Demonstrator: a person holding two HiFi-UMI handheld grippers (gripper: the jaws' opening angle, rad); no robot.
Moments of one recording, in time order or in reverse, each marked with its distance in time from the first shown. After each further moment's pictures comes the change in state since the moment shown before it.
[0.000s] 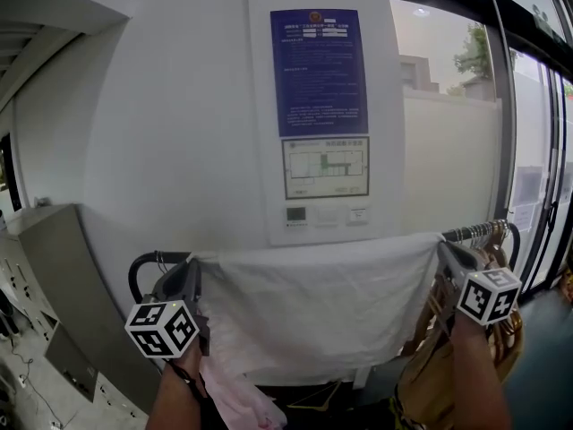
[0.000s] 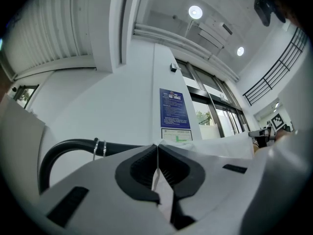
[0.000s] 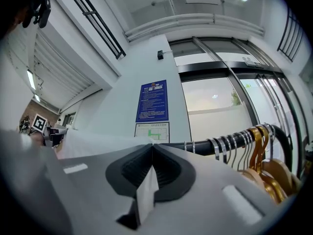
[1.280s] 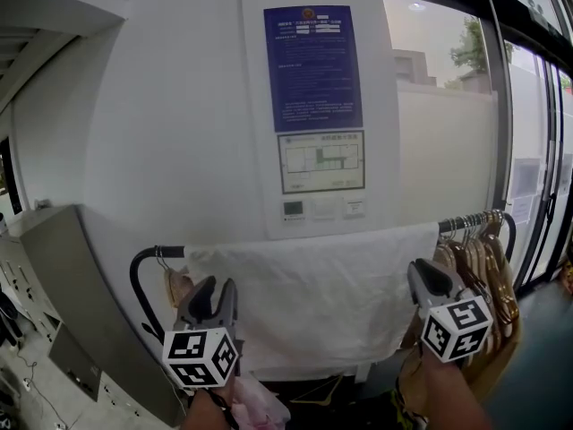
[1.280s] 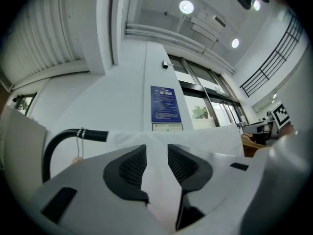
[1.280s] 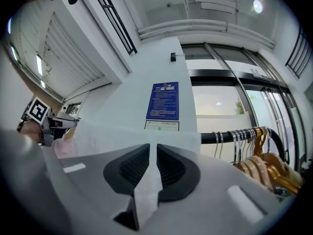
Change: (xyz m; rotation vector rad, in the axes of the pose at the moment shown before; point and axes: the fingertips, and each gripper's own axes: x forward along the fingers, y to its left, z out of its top) left arm -0.031 -0.075 -0.027 0.060 0.037 0.004; right arm -0.024 0.079 -0.026 -0.123 0.000 0.001
